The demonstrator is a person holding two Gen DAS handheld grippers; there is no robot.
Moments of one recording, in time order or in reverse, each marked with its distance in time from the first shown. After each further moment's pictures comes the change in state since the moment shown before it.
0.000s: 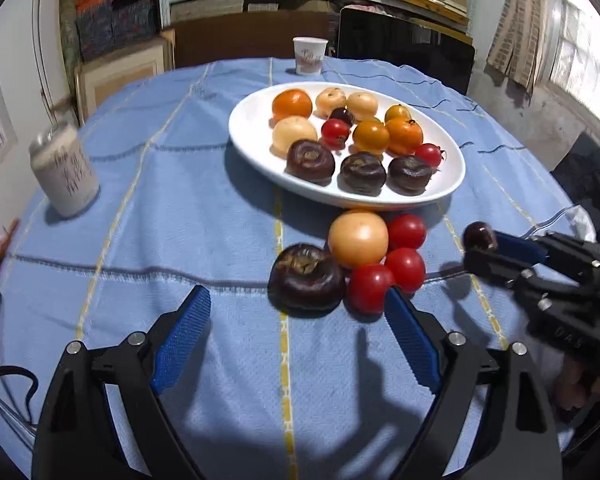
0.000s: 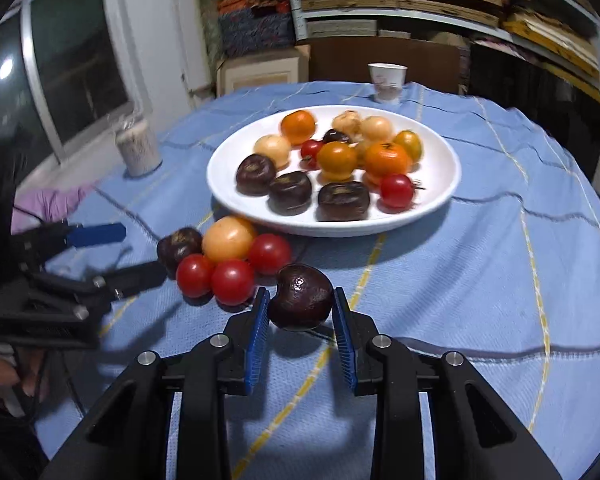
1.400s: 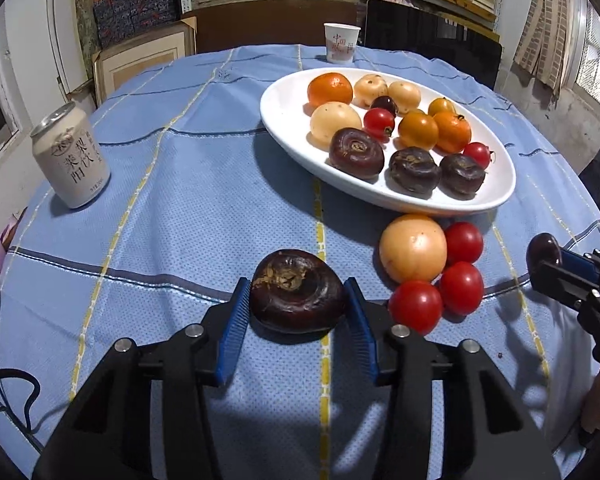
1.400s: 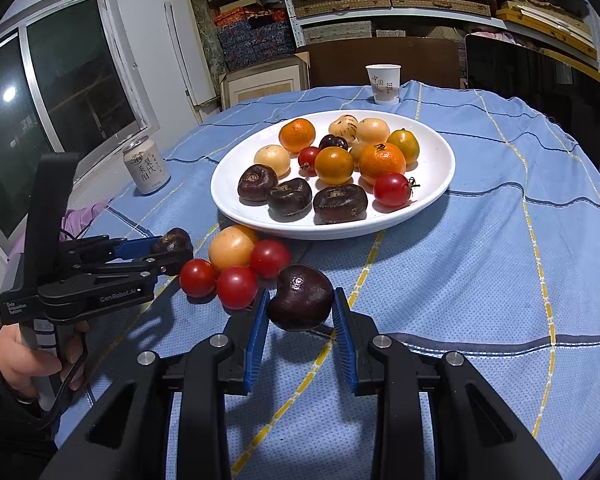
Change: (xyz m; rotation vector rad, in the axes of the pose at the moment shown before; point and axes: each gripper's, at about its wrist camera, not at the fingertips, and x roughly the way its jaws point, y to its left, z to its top) left arm 0.030 0.018 0.007 -0.057 0.047 0.044; right arm -0.005 -0.010 -0.002 0.034 -0.023 0.062
